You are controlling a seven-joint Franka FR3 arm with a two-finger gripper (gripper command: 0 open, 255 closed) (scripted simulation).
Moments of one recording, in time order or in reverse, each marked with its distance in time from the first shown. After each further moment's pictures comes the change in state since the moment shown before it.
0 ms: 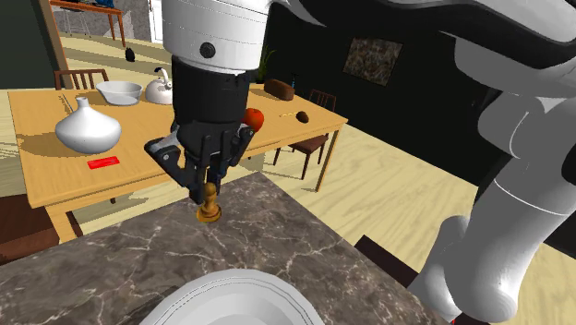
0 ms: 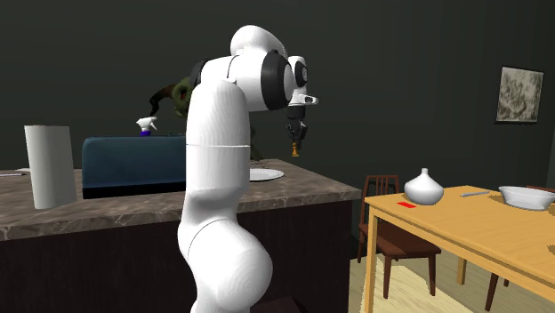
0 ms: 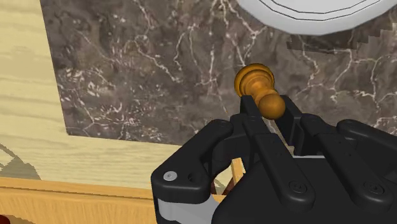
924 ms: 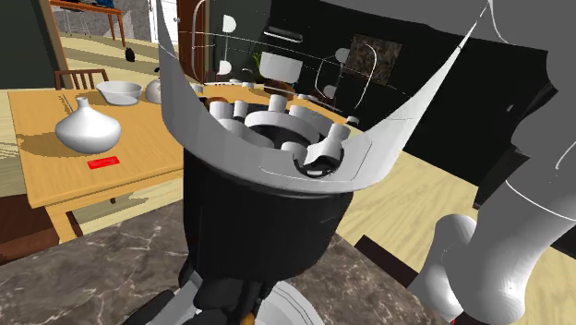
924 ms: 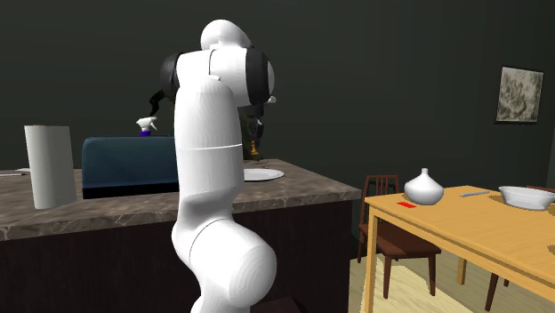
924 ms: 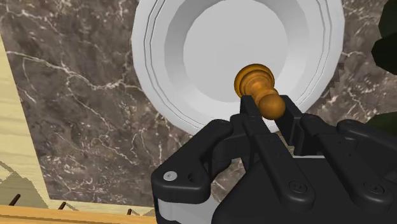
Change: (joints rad) arm 0.127 -0.089 0.139 -0.062 0.045 -0.012 0.269
